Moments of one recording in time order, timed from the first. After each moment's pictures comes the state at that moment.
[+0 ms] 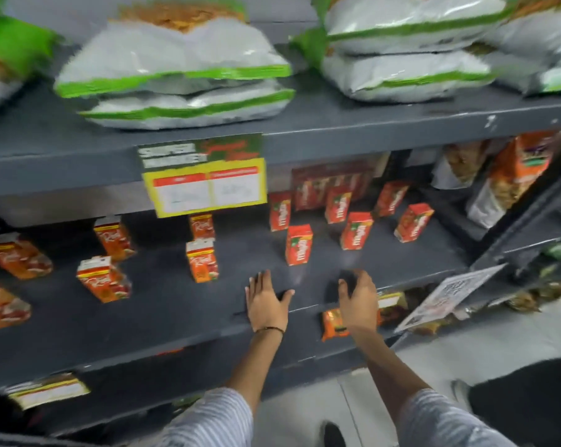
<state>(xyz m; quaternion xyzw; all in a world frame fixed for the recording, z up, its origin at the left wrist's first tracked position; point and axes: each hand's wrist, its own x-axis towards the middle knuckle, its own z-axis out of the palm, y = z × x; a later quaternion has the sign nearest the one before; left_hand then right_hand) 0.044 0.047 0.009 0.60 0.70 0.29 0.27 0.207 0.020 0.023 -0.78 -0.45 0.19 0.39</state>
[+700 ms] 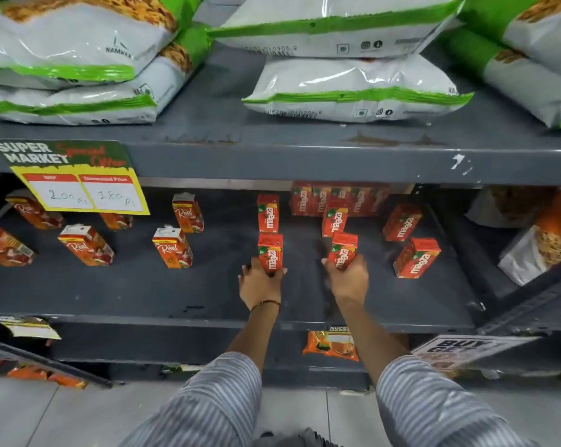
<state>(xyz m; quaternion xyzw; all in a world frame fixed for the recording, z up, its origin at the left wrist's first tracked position) 0.148 0.101 0.034 0.39 0.83 0.33 0.24 0.294 0.129 0.037 -0.75 -0.45 0.29 0.39</state>
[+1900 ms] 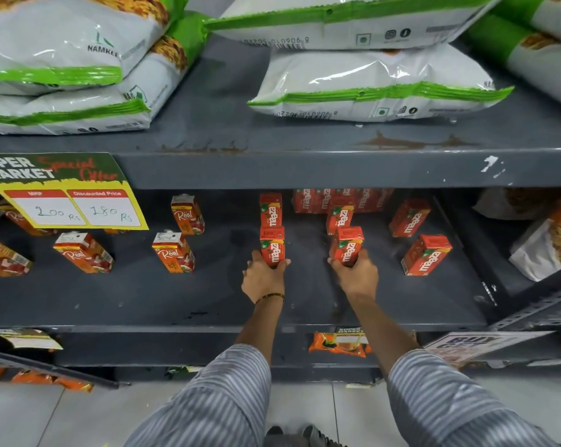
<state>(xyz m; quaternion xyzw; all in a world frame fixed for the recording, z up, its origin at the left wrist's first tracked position) 0.140 0.121 0.036 0.40 0.84 0.31 0.22 0.299 0.140 0.033 -0.75 -0.48 0.29 0.35</state>
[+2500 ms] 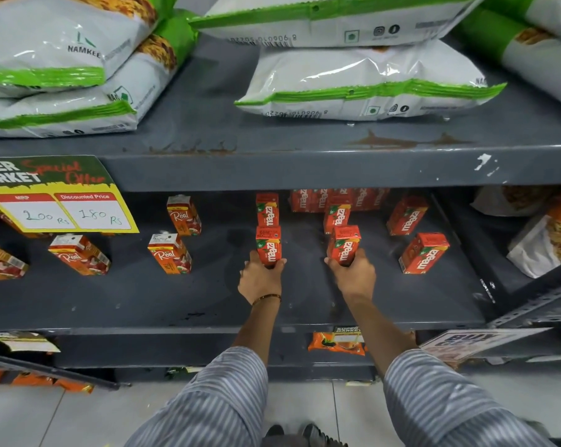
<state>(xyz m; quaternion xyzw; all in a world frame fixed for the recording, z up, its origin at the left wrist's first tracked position) 0.140 0.121 0.033 0.40 0.84 0.30 0.20 0.298 0.138 0.032 -0.75 -0.47 0.29 0.36</state>
